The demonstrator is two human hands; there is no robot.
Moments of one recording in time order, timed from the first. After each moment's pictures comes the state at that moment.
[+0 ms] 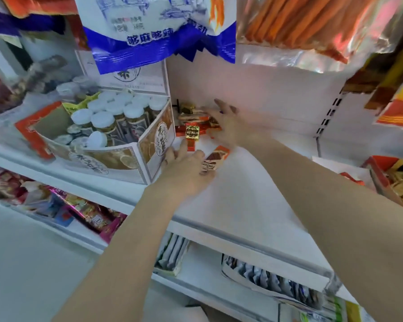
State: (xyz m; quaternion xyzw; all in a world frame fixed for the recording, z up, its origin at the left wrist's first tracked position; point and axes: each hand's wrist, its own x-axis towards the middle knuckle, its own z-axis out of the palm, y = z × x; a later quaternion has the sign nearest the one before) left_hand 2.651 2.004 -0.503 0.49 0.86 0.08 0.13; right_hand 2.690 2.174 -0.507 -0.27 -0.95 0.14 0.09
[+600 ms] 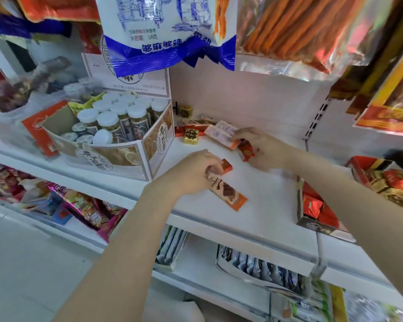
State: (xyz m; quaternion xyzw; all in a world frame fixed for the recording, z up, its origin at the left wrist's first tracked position) left_hand 2.660 1.996 -0.490 0.62 0.73 0.18 0.21; right_hand 2.788 2.163 -0.496 -0.21 -0.96 0.19 0.06
